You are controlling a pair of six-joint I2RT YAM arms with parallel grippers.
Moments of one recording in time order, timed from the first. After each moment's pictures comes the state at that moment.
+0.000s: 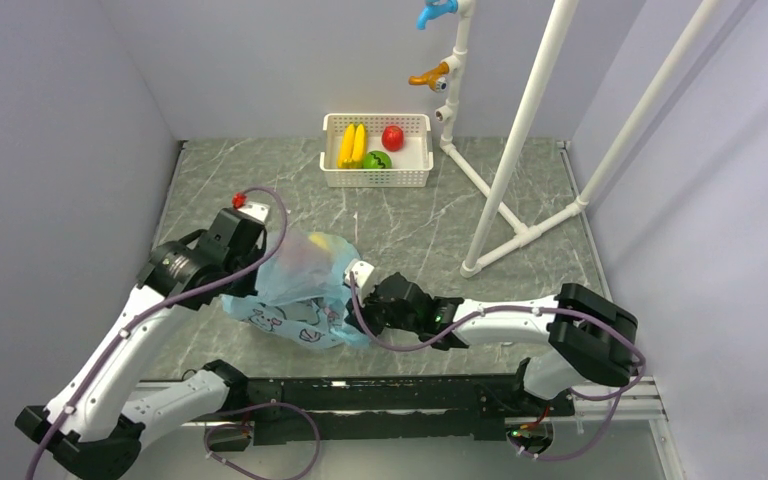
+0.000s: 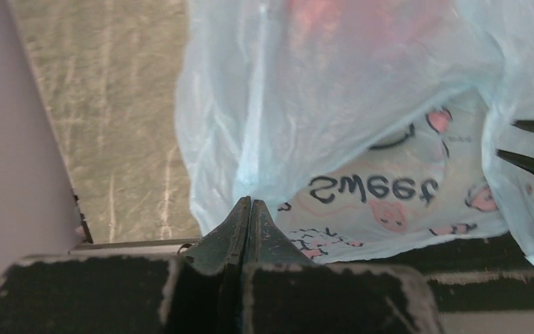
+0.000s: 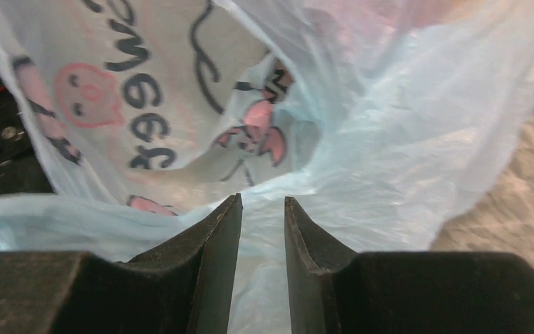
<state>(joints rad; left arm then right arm) -0.55 0.97 1.22 -1.29 -0.30 -0.26 1.15 1.47 0.66 0.33 -0.04 0.14</state>
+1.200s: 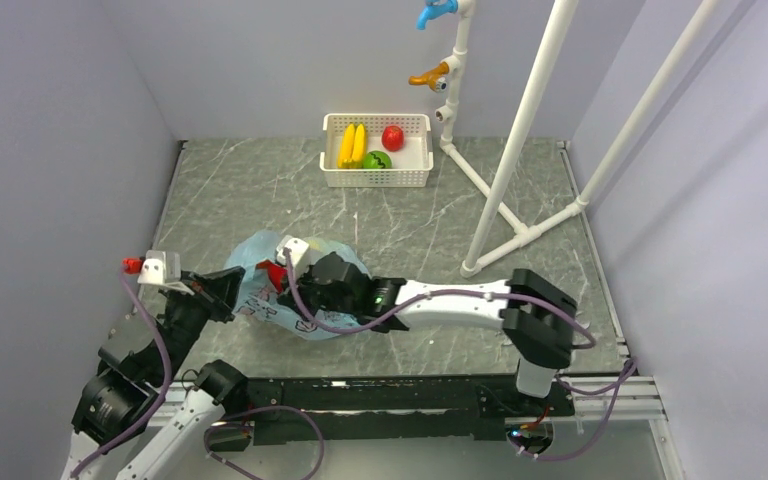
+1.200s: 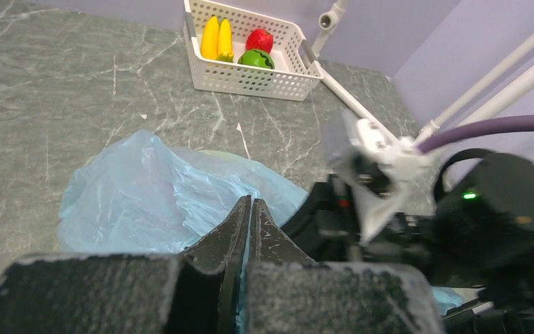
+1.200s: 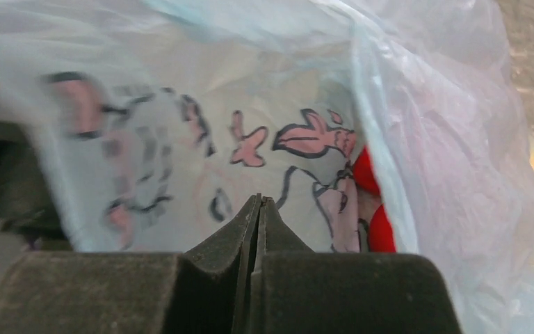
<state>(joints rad) -0.55 0.20 0.82 -0.67 -0.23 -0.43 1.23 1.71 1.17 0.24 -0.05 0.19</state>
